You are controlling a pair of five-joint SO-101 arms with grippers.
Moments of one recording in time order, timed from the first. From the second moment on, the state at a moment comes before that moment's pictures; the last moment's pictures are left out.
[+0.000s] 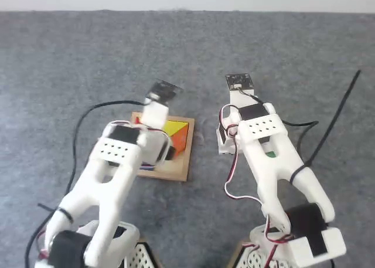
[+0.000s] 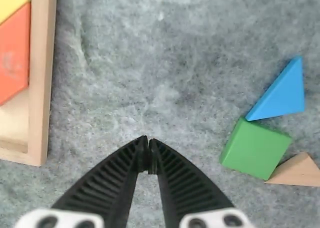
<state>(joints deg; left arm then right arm) 7.6 -22.4 50.2 58.6 -3.8 -20.5 -8.1 30.7 69.3 -10.8</state>
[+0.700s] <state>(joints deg) 8.4 -1.8 40.7 59.1 2.2 -20.5 -8.1 30.7 68.3 -10.6</state>
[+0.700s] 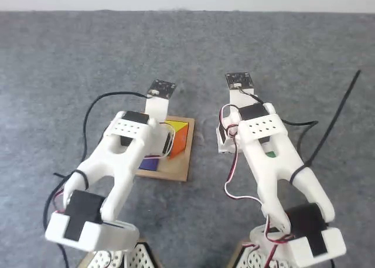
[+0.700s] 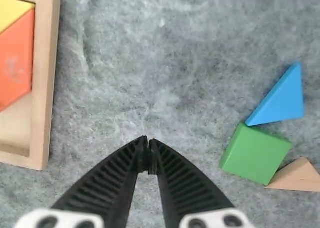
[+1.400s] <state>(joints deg) 11.6 -1.2 40.1 65.5 -17.4 -20.5 -8.1 30.7 68.3 -10.6</state>
